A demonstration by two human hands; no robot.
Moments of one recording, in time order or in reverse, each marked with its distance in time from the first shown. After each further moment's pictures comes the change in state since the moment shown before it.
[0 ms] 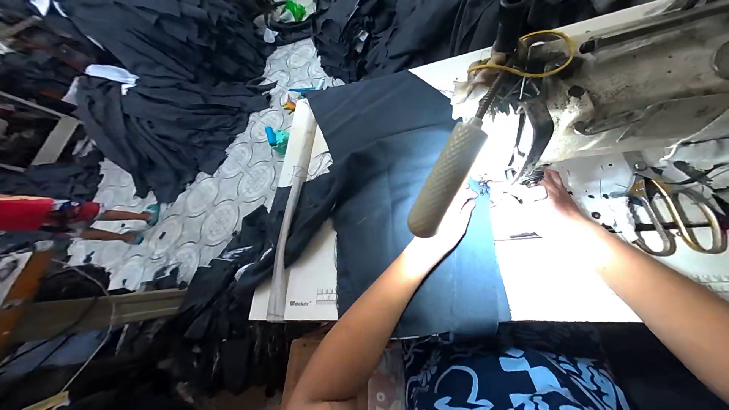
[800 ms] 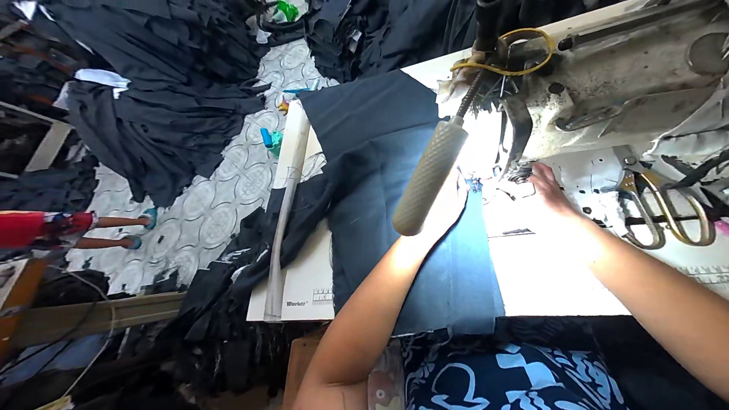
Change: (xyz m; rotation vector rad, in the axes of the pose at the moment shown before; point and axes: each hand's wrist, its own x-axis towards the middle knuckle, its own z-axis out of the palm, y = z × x) left_hand 0.026 0.009 -0.008 0.137 -0.065 -0.180; right_hand 0.000 0.004 -0.001 -0.030 -0.019 -0.071
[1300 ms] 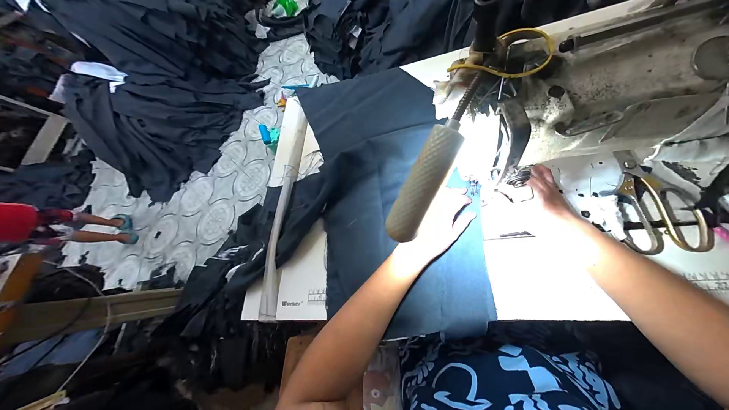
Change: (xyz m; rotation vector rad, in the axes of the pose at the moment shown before) left_hand -0.028 -0.021 0.017 -0.027 0.105 0.321; right_hand 0.001 0.003 0.003 -0.011 0.057 -0.040
